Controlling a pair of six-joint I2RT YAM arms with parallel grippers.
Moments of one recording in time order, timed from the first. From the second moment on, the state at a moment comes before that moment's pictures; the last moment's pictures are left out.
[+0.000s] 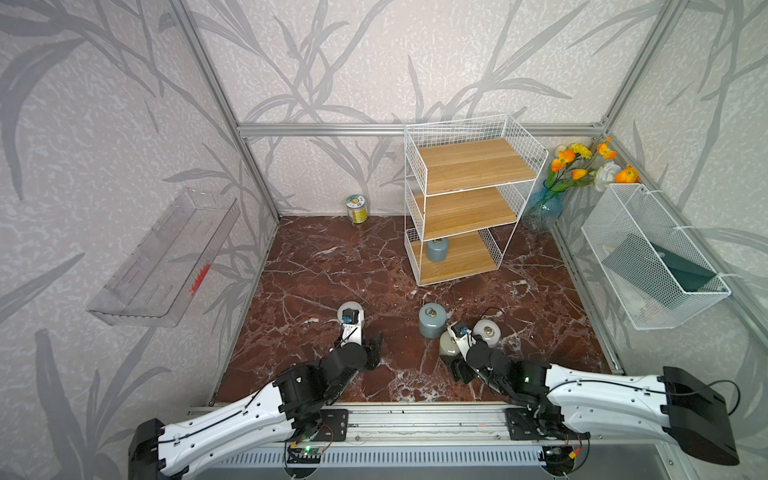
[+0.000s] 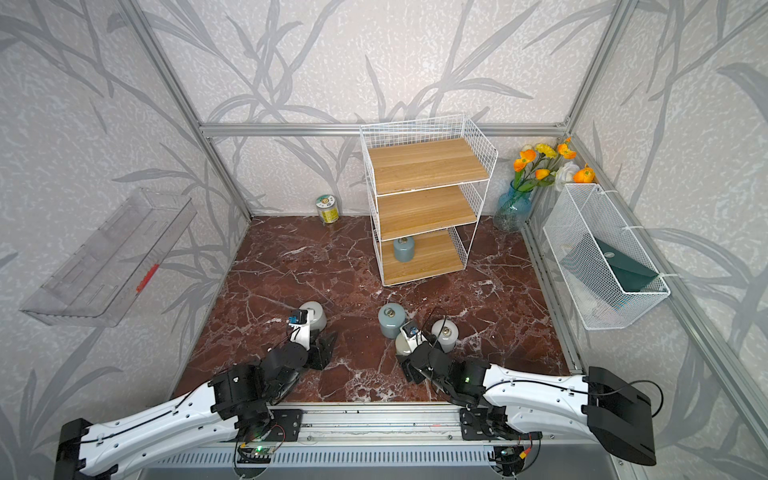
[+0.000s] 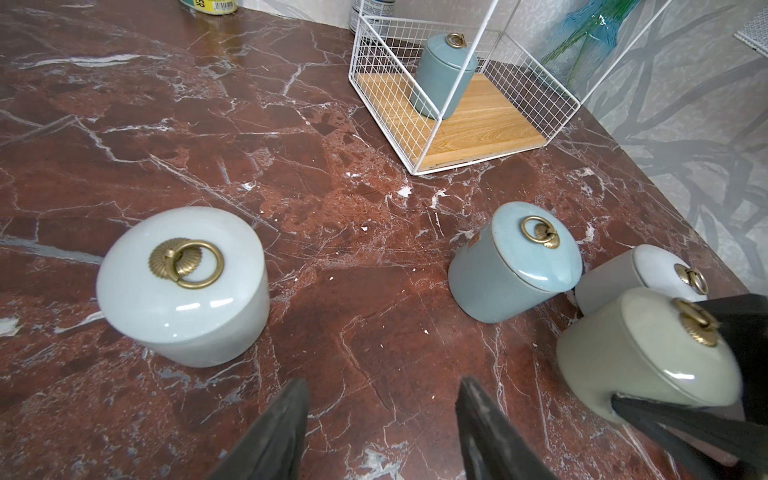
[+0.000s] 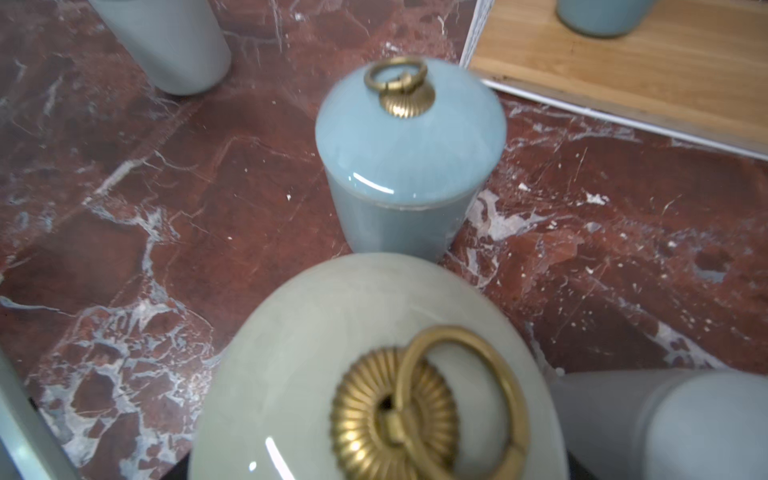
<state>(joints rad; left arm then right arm) -1.06 0.57 0.34 -0.37 -0.56 -0.69 1.15 1.04 0.32 -0.03 0.37 0.40</state>
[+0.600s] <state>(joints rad) -1.06 0.55 0.32 -0.38 -0.57 -0.70 1.16 1.12 0.27 0.13 0.38 0.49</state>
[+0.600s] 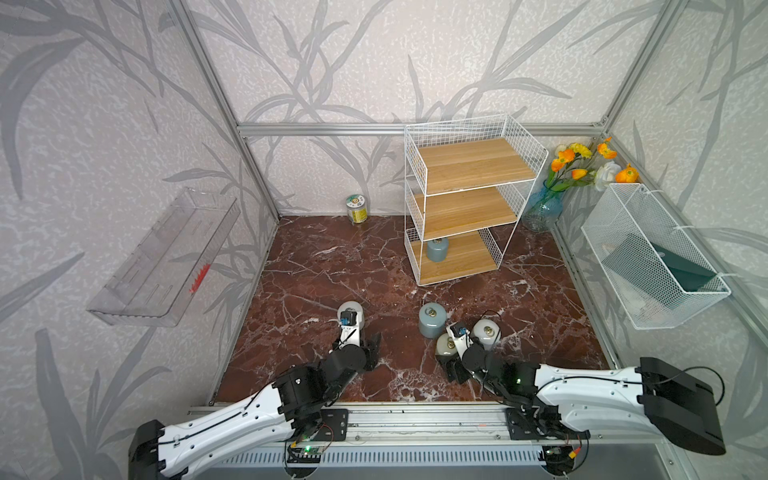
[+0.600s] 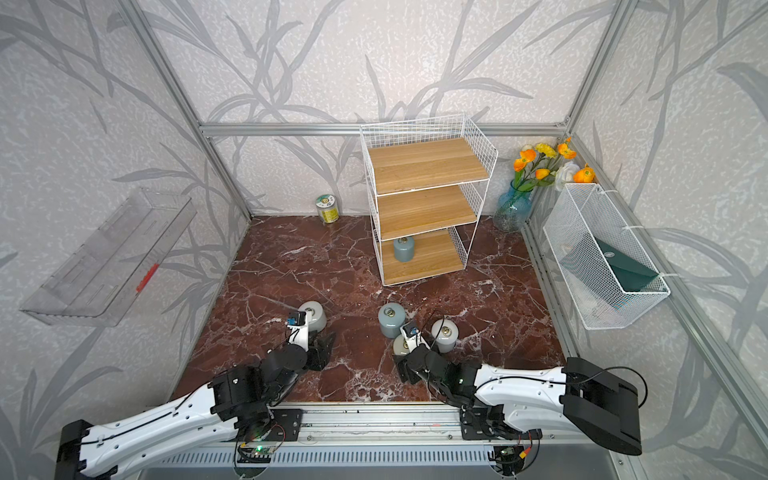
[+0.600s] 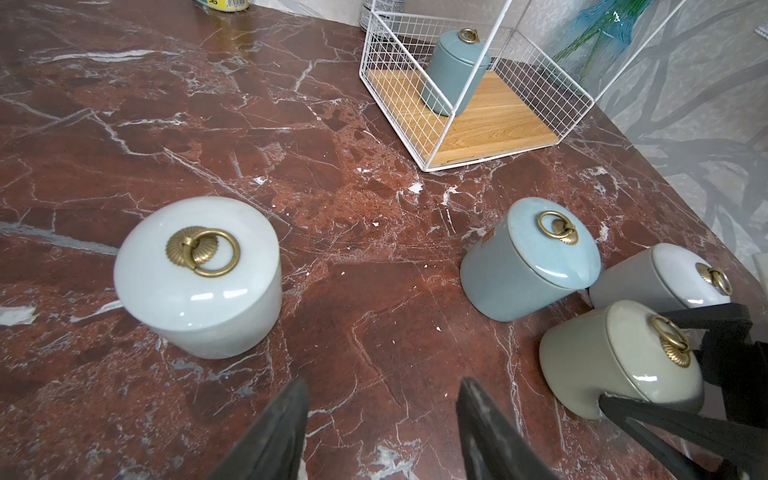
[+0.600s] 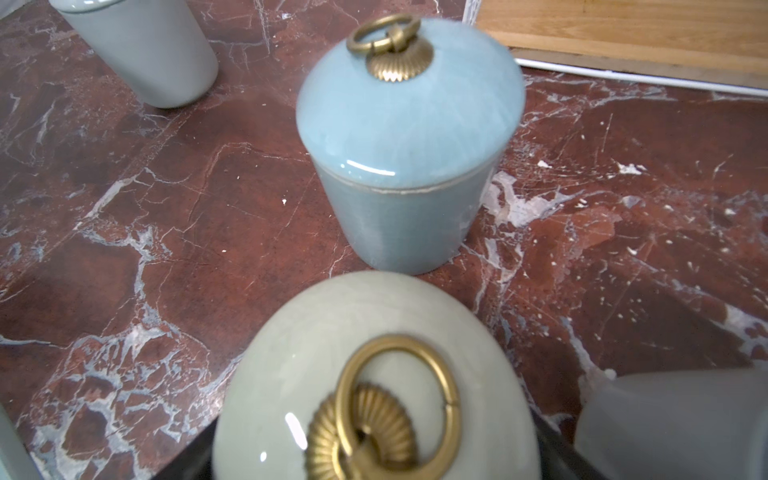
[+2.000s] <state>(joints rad) -1.05 0.54 0.31 -0.40 -0.59 -0.72 0.58 1.51 0.70 0.21 0.27 0.19</state>
